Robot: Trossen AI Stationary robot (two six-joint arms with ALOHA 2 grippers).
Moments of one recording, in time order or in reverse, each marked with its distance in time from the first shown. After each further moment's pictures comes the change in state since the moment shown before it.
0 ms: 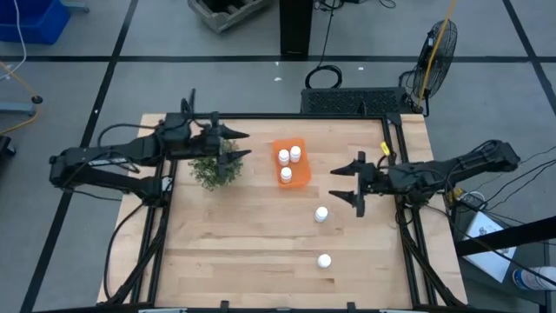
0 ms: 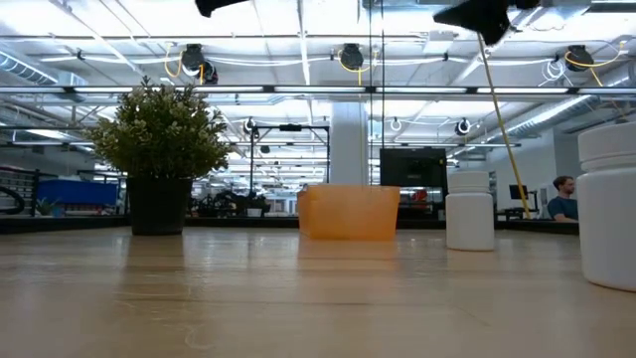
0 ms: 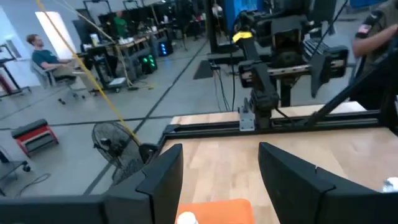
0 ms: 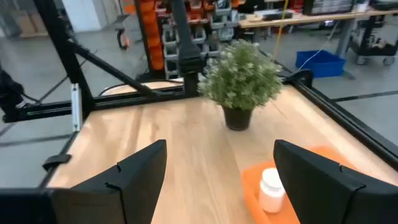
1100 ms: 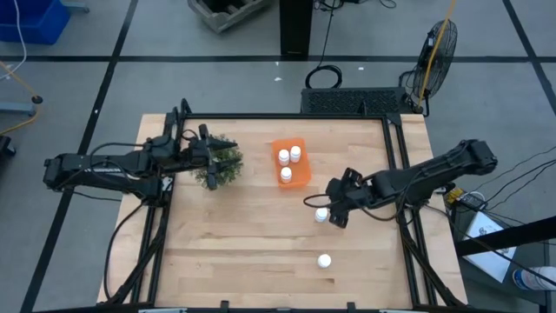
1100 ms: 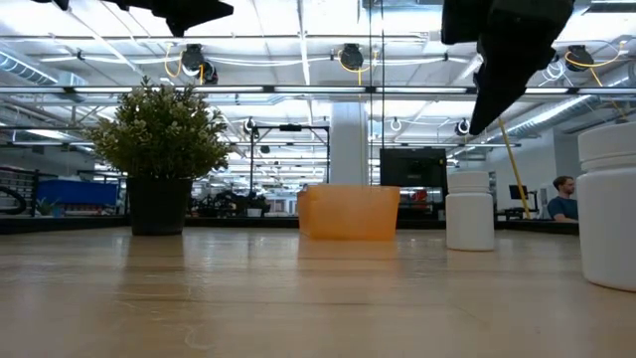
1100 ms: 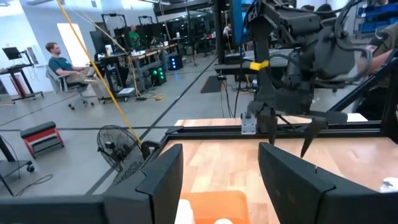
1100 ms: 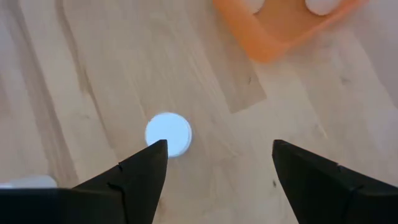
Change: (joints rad) left arm -0.076 -0.182 -0.279 0.180 -0.110 -0.045; right arm 0.007 0.511 0.334 -0.775 -0.077 0.437
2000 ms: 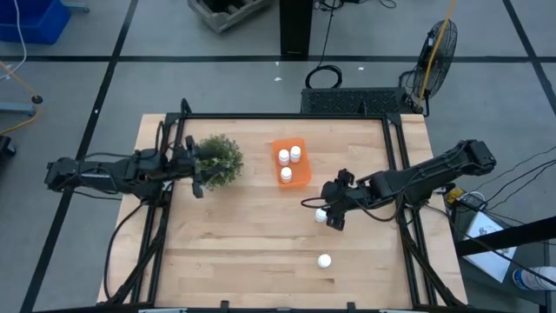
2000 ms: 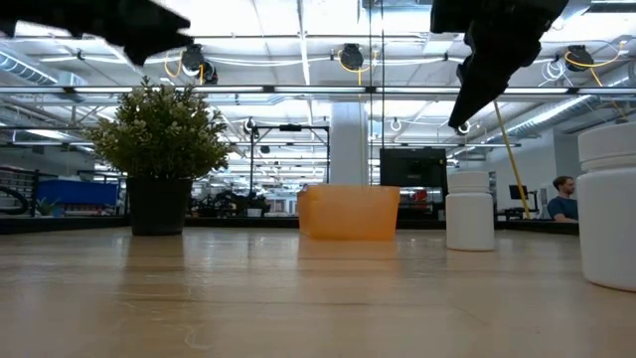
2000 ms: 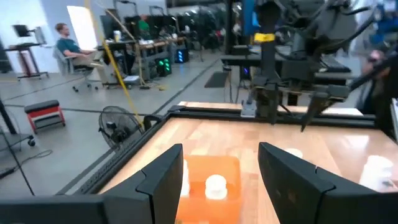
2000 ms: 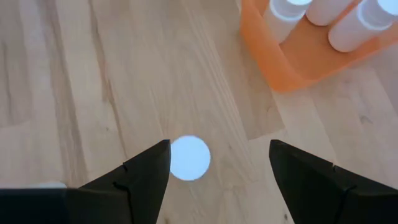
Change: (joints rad) left arm -0.098 -0.301 -0.233 -0.078 -0.131 -0.098; right arm -0.002 0.013 -0.002 0.124 -0.010 -0.120
